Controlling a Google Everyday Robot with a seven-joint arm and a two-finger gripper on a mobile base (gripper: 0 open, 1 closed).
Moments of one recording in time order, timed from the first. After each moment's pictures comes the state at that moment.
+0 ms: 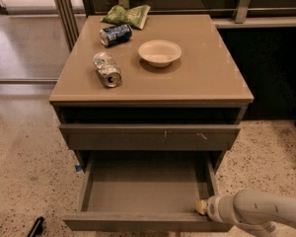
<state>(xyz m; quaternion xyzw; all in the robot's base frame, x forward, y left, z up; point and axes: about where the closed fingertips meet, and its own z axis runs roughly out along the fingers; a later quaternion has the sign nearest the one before) 0.445 -0.201 0.385 -0.06 0.96 0.20 0.21</state>
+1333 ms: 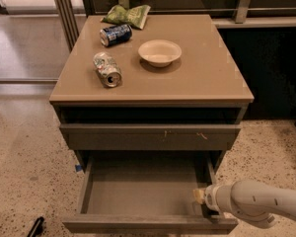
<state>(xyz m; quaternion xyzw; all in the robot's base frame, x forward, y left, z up) 0.477 -0.191 0.431 -0.10 0.94 0.18 0.26</state>
